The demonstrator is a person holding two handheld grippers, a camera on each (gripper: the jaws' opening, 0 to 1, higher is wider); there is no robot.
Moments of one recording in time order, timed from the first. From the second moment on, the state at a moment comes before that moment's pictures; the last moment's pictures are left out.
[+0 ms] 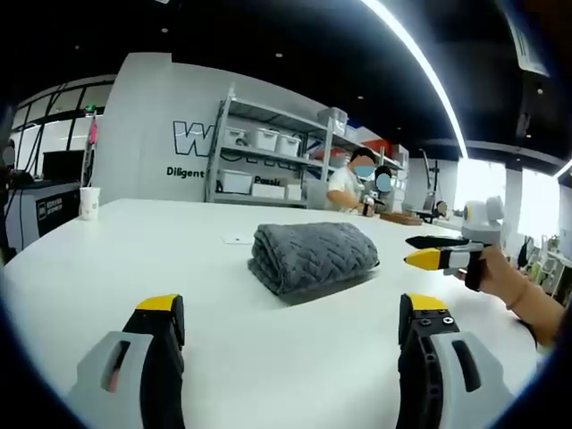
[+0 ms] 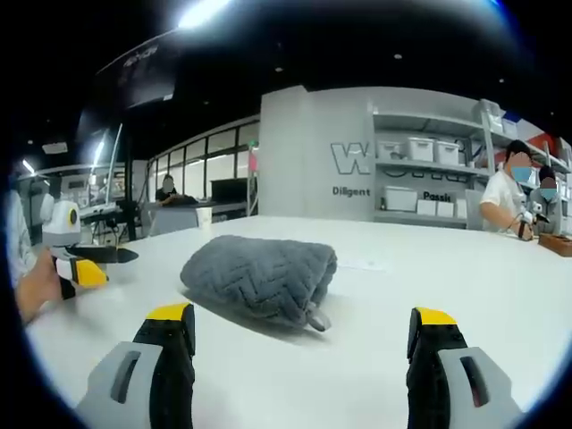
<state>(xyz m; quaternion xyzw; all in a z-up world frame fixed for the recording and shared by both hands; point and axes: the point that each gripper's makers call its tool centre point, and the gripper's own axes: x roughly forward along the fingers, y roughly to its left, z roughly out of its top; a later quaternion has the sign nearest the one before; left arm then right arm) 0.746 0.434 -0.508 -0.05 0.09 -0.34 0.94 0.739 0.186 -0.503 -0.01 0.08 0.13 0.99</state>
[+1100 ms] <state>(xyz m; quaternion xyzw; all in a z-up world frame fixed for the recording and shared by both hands) 0.746 0.439 -0.508 -0.07 0.09 -0.33 0.94 0.747 0.209 -0.510 -0.03 0.08 0.18 0.98</state>
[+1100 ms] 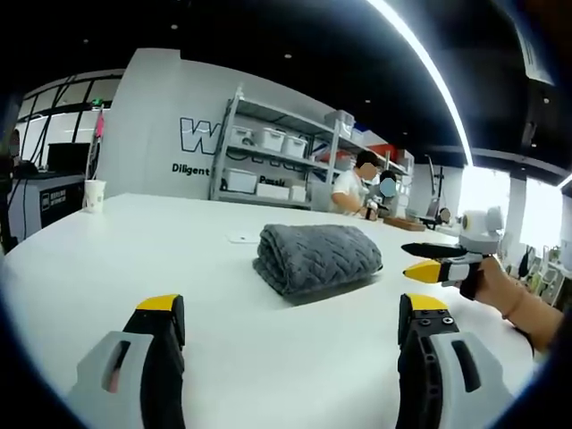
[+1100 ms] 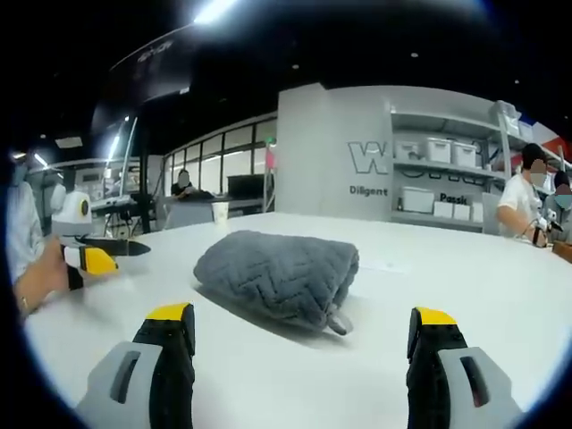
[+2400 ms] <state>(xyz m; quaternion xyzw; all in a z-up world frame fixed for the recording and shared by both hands) 0.746 0.435 -0.507 -0.07 0.09 -0.34 0.93 0.753 0.219 -0.524 -0.07 0.07 0.18 0.98</state>
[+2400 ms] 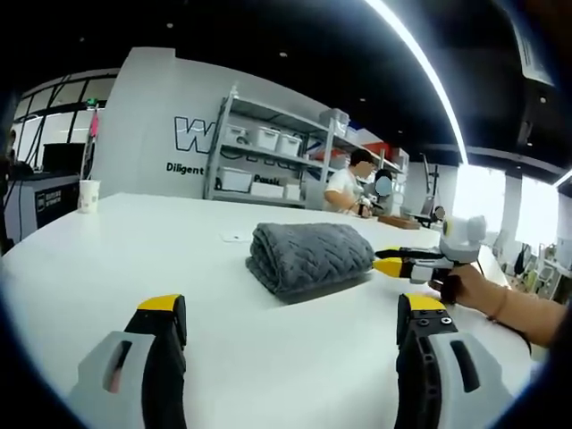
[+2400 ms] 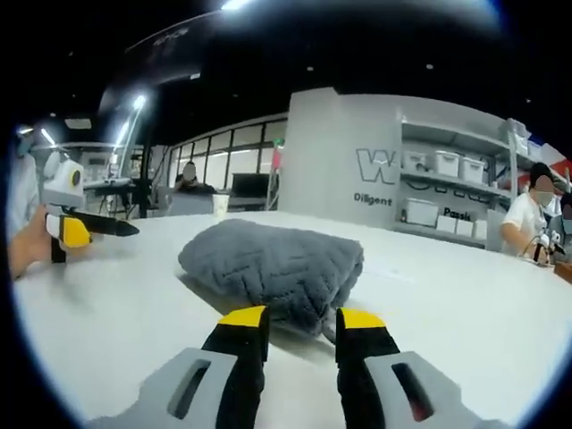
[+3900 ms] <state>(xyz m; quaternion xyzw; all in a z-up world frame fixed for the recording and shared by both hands) 0.745 0.439 -0.503 -0.09 0.09 -0.34 0.93 0.706 0.317 -0.514 -0.17 0.04 0.33 0.93</state>
